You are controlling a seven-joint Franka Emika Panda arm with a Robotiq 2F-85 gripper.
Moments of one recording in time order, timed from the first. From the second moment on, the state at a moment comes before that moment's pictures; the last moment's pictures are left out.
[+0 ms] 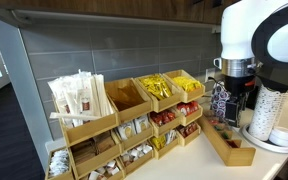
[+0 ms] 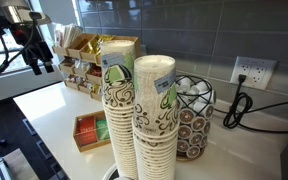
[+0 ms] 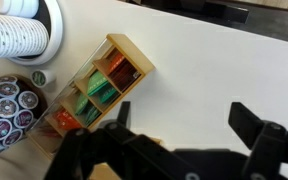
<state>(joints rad) 0.04 -0.72 0.21 -2.41 -0.12 1.65 0.02</state>
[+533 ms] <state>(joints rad) 0.07 -0.71 0.21 -2.41 -0.12 1.65 0.02</state>
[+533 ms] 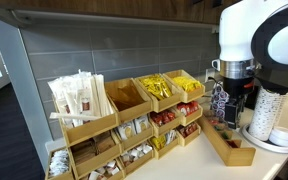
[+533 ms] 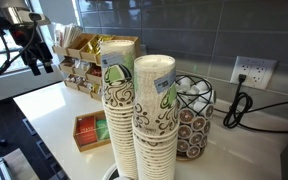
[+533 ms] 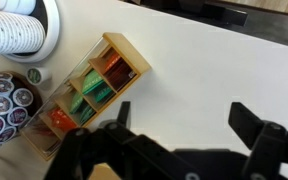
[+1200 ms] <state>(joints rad) 0.14 -0.66 0.26 -2.53 0.03 2.11 0.27</state>
